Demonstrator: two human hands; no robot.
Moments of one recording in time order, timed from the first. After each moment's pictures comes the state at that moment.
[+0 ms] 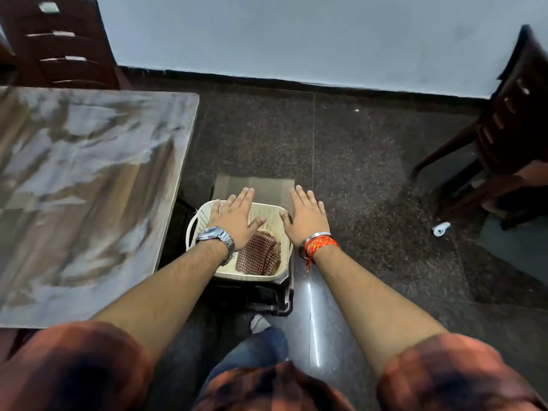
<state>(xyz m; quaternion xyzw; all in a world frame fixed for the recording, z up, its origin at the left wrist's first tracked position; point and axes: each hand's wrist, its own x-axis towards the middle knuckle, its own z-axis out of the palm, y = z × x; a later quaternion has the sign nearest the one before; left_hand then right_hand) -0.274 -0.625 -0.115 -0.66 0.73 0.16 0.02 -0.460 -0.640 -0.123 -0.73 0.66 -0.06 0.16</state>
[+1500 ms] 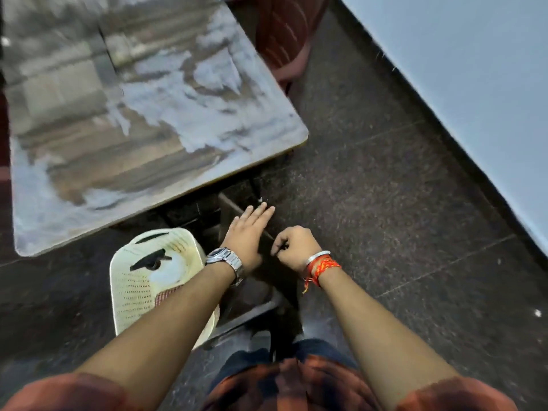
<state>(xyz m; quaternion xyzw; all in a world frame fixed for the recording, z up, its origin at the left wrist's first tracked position) -0.318 -0.891 -0.144 -0.91 0.32 0.26 -0.09 -0.389 -1.031 -0.140 -0.88 0.16 0.18 0.41</state>
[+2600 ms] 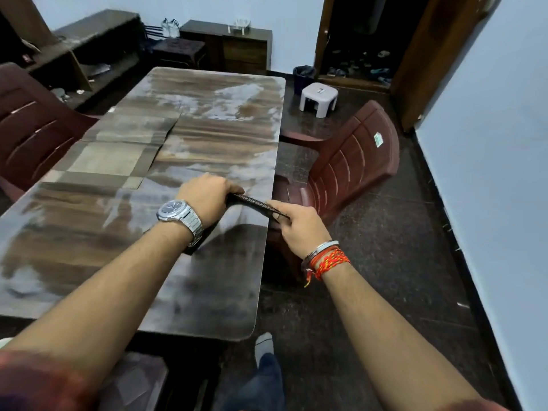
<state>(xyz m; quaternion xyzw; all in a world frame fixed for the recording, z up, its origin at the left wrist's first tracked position) 0.021 -1.069 0.026 -0.99 0.10 -0.05 -0.04 0.014 -1.282 -0.024 -0.90 -0.19 -0.03 0.40</state>
